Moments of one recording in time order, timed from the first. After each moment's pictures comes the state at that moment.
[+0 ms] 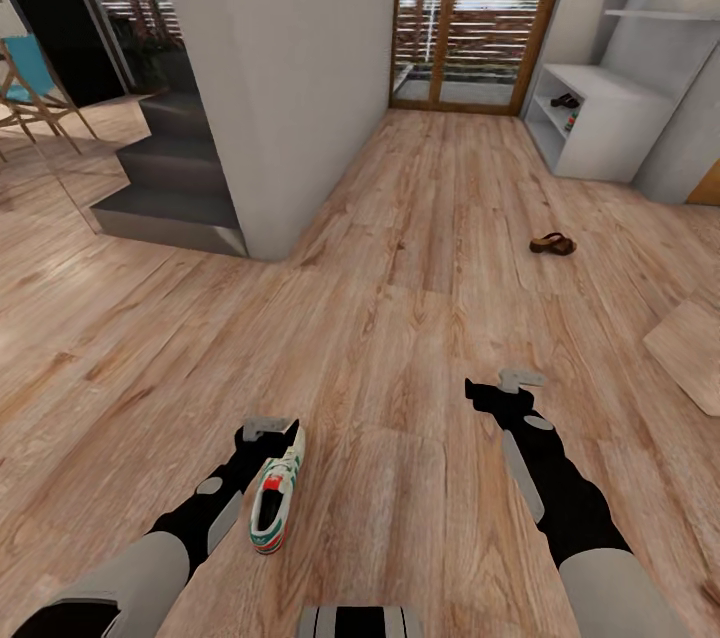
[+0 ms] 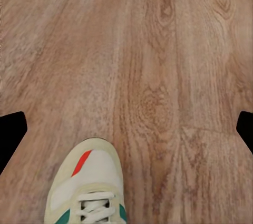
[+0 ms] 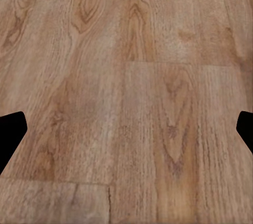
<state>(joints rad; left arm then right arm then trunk) -0.73 -0.01 -0.03 -0.29 0.10 -0.37 -0.21 -0.58 -0.02 -0.02 -1.08 -0.11 0.36 -0.14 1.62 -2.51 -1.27</state>
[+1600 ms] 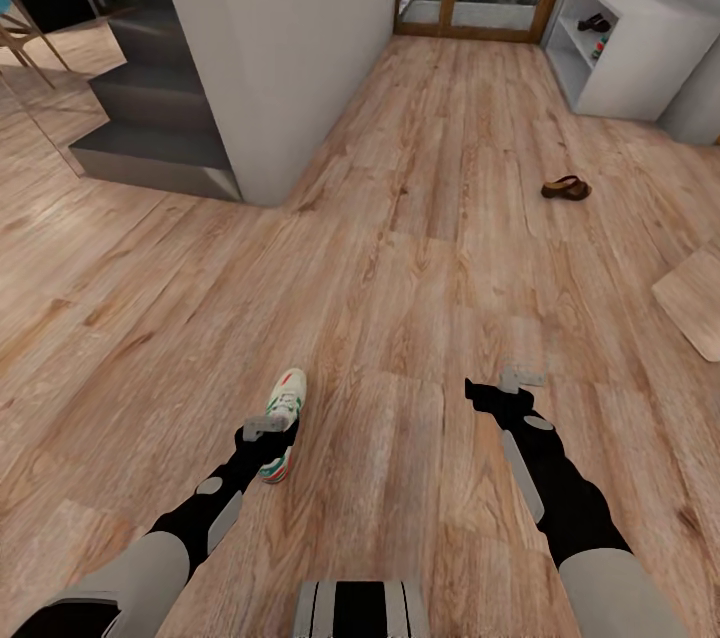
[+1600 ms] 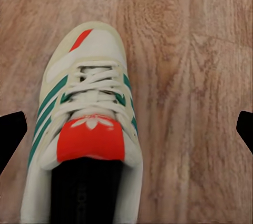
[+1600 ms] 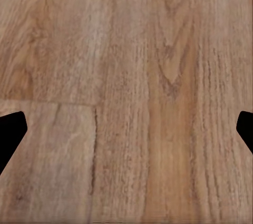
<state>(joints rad) -0.73 -0.01 -0.03 -0.29 0.10 -0.37 -0.21 -0.58 -0.02 -0.02 -1.08 -0.11 0.36 -0.14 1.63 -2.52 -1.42</state>
